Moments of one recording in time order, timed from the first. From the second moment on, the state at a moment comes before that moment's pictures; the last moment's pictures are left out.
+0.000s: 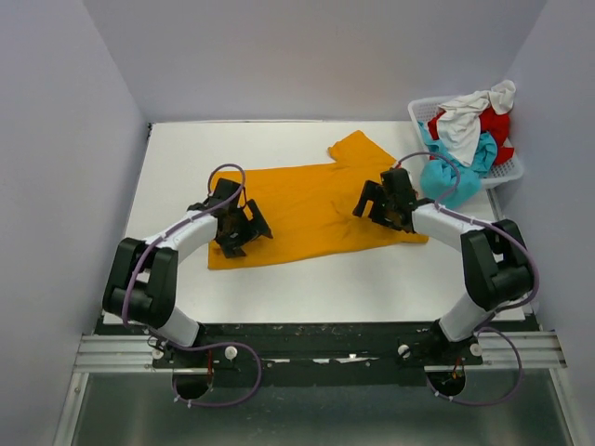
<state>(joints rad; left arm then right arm) -0.29 1.49 0.87 -0.45 0.18 -0.81 0.33 1.66 0.96 -0.14 0.05 0.57</state>
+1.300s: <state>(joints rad) -0.73 1.09 0.46 -0.34 0.21 -1.12 0.27 0.97 0.46 -0.58 0.28 1.06</state>
